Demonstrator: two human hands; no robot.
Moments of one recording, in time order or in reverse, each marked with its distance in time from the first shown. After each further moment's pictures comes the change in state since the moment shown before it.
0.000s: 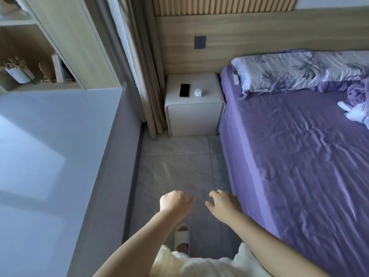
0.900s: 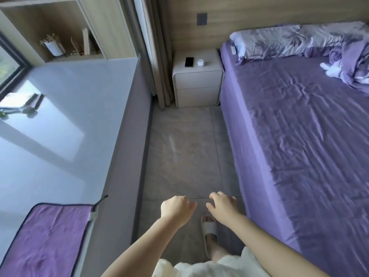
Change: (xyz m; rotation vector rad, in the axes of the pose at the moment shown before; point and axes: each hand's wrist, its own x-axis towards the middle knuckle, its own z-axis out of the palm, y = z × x) left_hand -0.363 -0.032 0.184 -0.042 -0.061 -0.045; right_hand -0.339 -0.032 0.204 0.093 -0.021 0.004
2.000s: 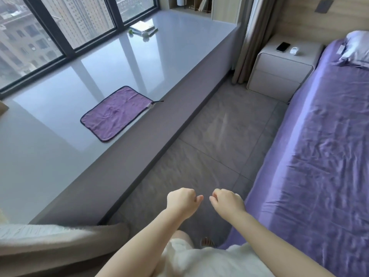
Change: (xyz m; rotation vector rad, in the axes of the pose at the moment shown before) left_hand -0.280 0.138 0.199 -0.195 0.197 -0.428; right_hand -0.238 0.127 0.071 -0.338 -0.126 -0.514
